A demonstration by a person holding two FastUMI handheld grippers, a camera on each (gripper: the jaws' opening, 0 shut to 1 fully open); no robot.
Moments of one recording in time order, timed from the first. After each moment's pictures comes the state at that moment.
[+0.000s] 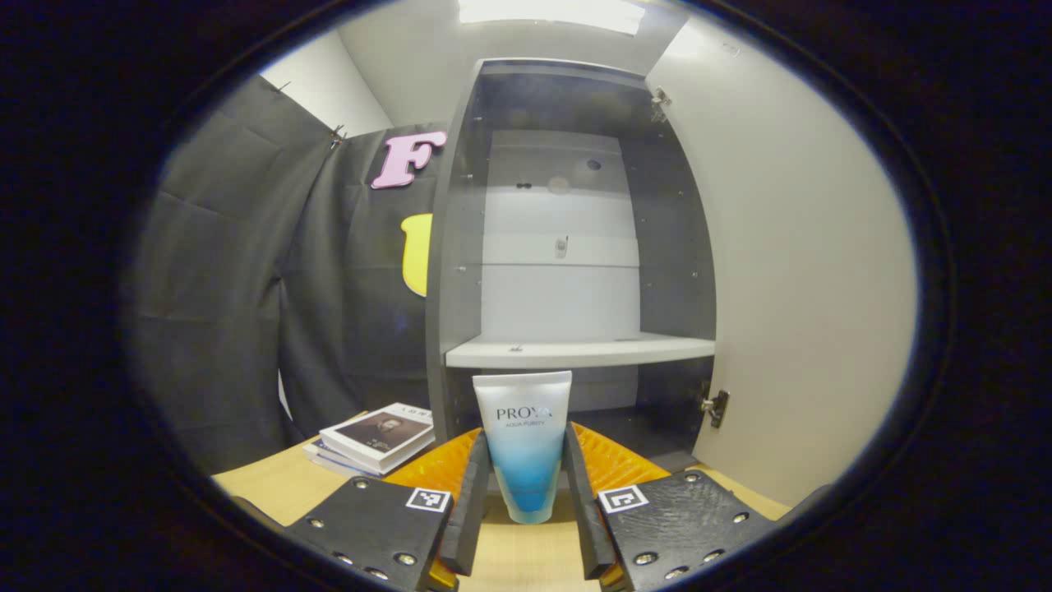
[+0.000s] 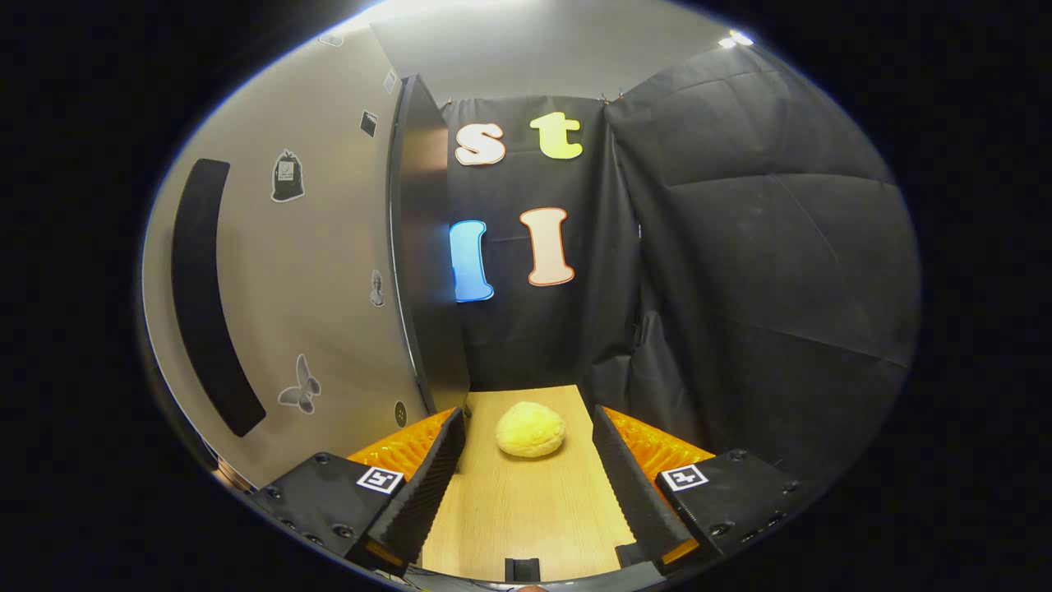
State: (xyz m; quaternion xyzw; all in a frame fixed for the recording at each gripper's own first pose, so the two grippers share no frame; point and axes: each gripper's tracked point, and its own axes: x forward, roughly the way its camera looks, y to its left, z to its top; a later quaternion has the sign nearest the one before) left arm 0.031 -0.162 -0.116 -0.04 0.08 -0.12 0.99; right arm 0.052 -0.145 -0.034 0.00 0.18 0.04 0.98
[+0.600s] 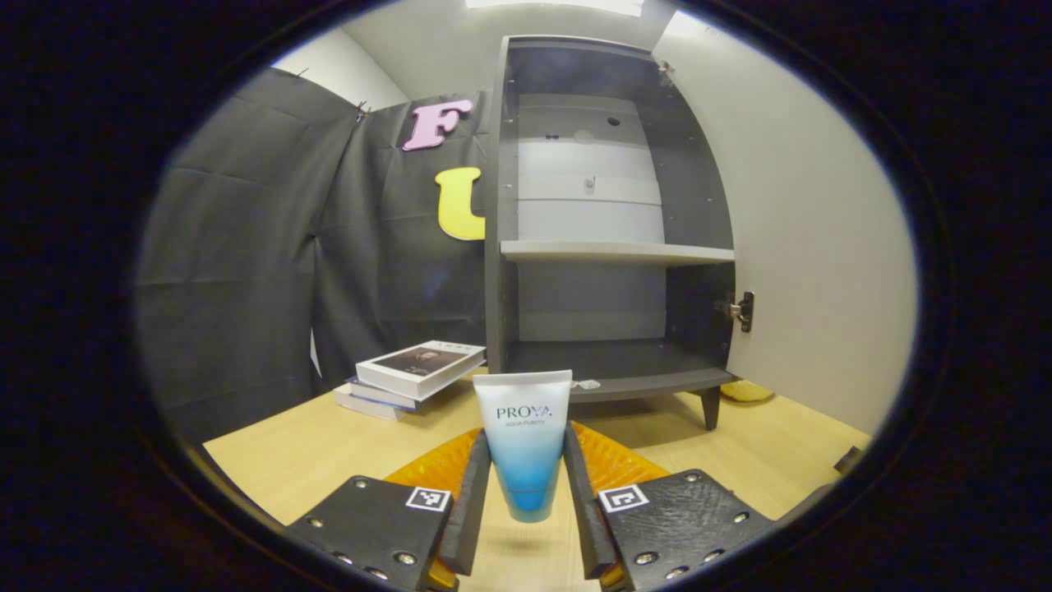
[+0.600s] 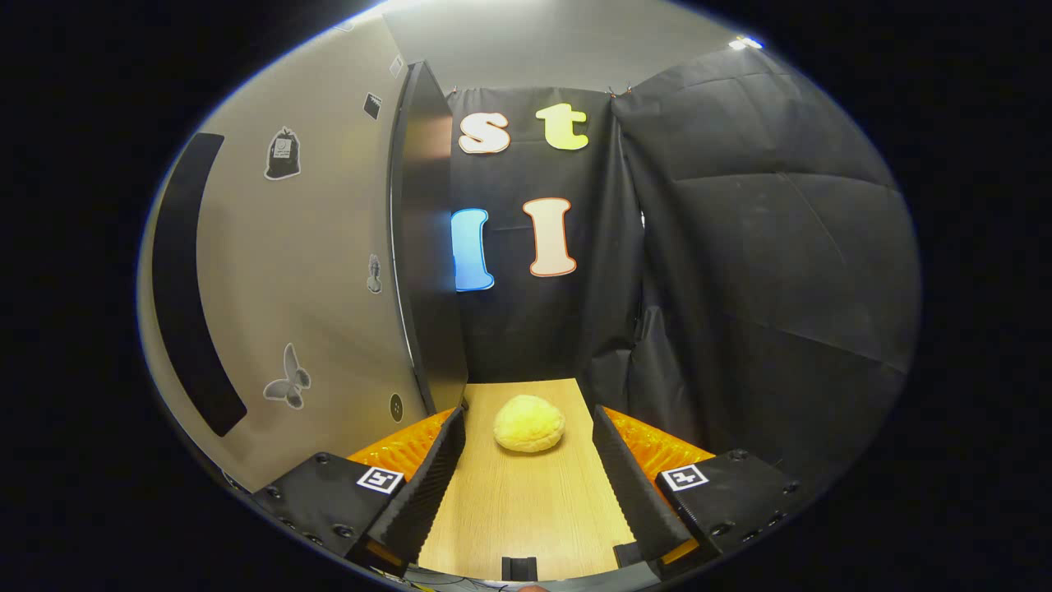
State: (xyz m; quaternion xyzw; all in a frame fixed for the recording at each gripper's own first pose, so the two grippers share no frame) left arm -0.017 -0.134 -0.204 -0.03 0.13 -0.08 0.99; right arm 0.059 -0.143 -0.046 -0.02 0.20 0.04 0.98
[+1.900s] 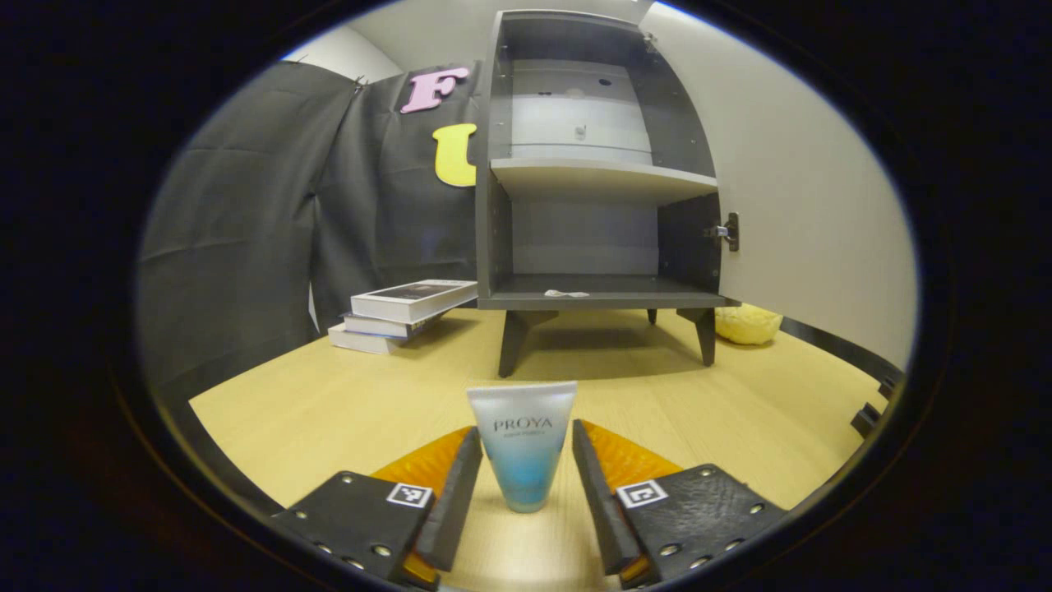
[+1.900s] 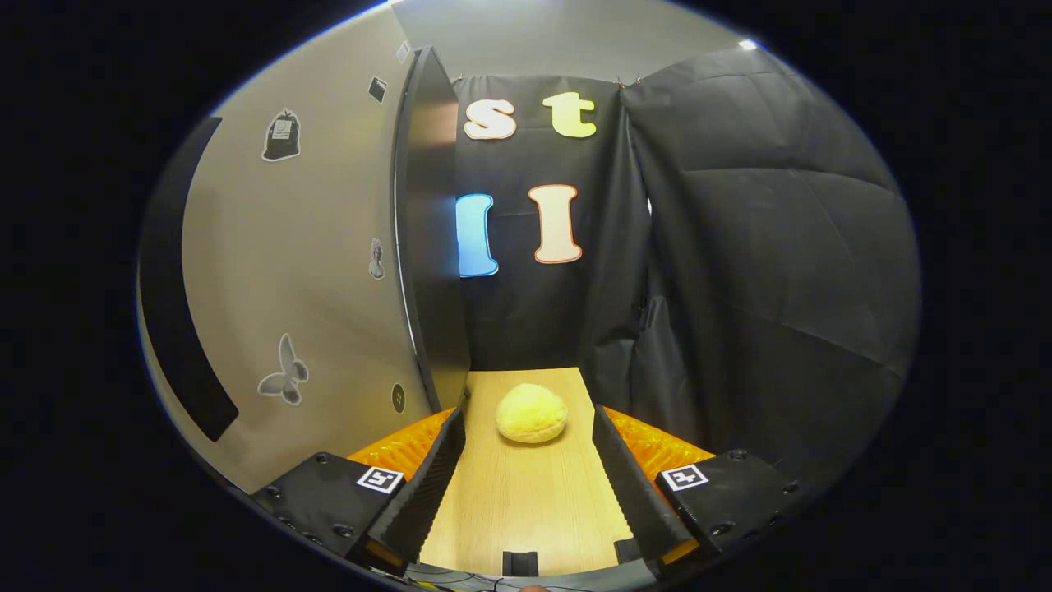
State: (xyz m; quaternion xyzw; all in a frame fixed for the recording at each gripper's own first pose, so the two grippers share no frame) left arm -0.061 -0.144 -0.263 -0.02 0.20 -0.08 0.98; right arm 0.067 -0.134 -0.054 -0.02 0.22 0.05 0.97
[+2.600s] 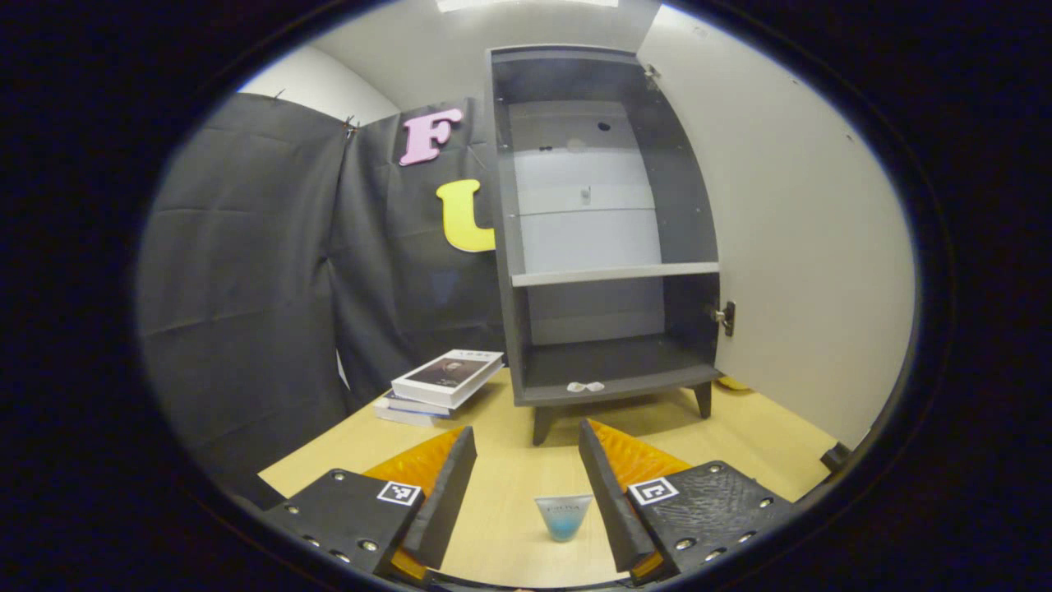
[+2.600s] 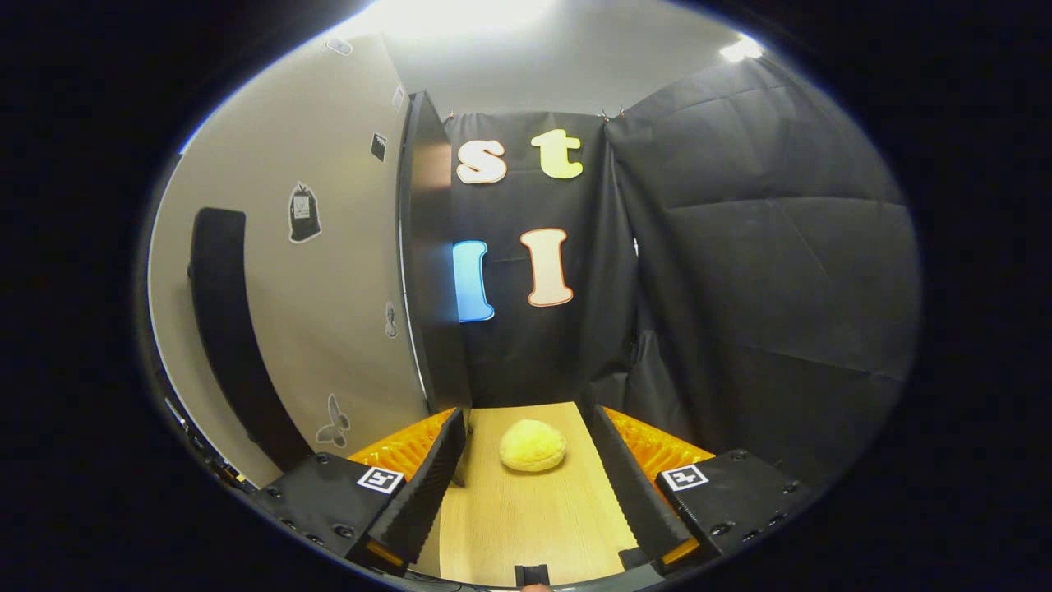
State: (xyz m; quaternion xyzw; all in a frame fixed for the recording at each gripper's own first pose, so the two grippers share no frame) left arm -0.035 -0.098 -0.112 0.01 0.15 -0.07 0.99; right arm 0.043 -0.132 0.016 -0.01 0.15 0.01 0.99
